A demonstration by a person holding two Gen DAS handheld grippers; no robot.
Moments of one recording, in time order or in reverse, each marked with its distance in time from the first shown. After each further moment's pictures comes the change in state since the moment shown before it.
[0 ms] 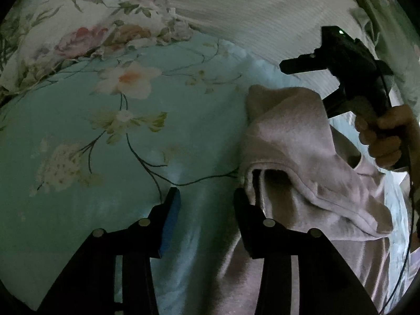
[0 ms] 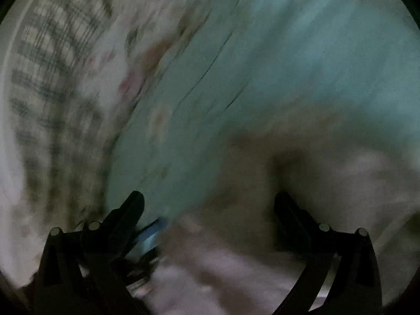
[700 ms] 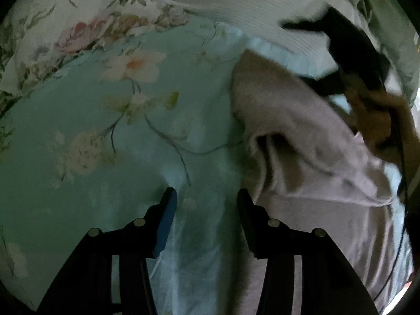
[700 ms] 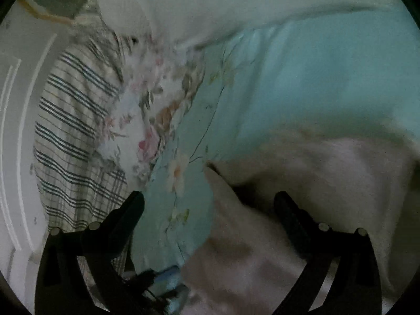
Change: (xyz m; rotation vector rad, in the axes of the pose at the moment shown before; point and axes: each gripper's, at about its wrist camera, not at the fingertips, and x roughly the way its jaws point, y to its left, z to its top) left arm -0.022 0.018 -0.002 0.079 0.083 -0.016; right arm -0.050 -0.013 -0.035 0.137 -0.462 0.059
